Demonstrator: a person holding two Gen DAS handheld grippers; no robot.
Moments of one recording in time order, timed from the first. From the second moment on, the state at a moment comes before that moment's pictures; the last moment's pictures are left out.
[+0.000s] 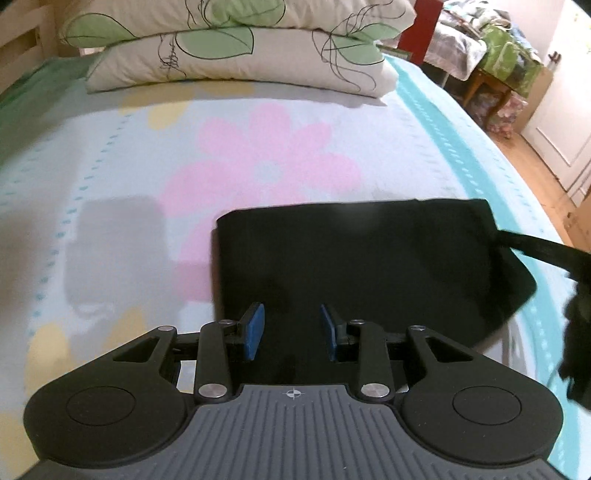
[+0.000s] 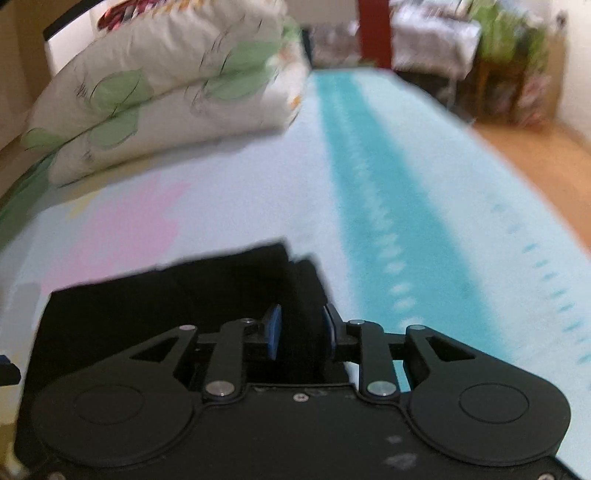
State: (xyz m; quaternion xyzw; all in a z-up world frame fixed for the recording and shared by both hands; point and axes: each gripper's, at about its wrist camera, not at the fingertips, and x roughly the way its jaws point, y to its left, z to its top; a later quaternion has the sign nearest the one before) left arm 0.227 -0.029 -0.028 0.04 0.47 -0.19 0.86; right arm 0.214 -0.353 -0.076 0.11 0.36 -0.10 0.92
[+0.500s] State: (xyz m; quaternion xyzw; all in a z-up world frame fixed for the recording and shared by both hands) left arm 0.270 -0.060 -0.061 0.08 0.50 -0.14 0.85; right arm 0.247 -0.299 -0.100 0.00 0.37 -0.05 0.93
